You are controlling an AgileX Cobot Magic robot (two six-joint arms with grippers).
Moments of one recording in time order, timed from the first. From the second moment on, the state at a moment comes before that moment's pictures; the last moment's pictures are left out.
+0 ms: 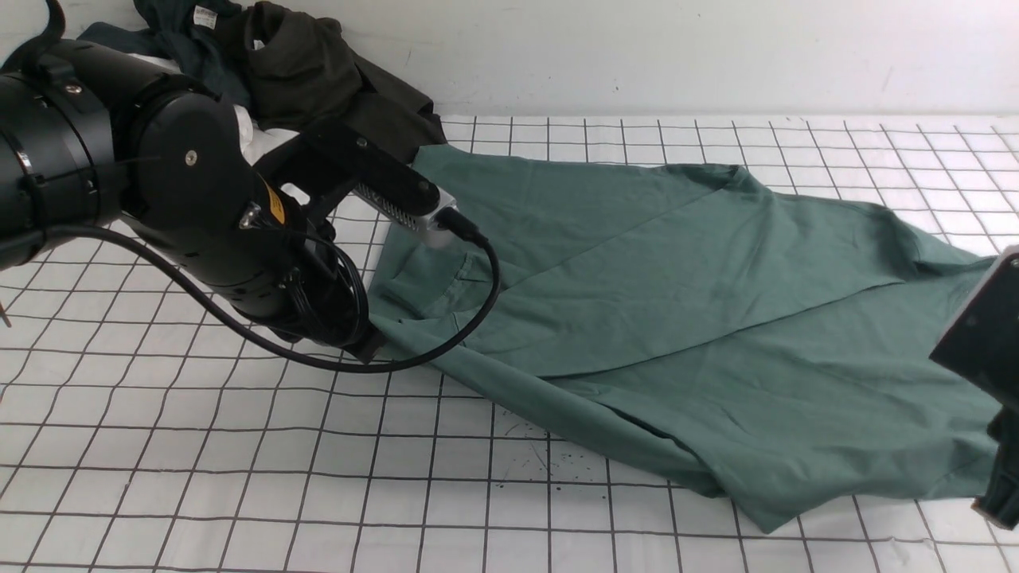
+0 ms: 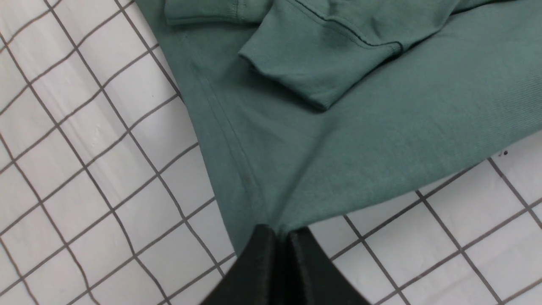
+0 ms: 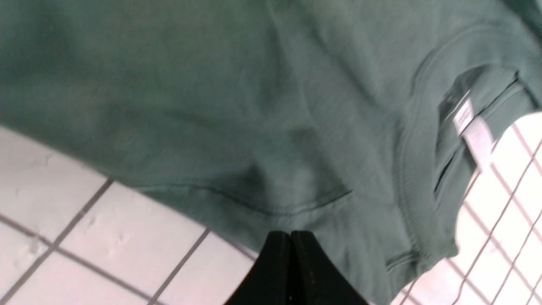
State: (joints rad) right arm 0.10 1.39 -0.64 -0.64 0.58 -0.17; left arm -0.41 1.52 -1.19 0.03 0.84 0.22
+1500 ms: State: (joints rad) right arm -0.08 1.51 -0.91 -1.08 0.32 0.20; left arm -0.34 1.79 -1.56 0.05 0.67 0.09
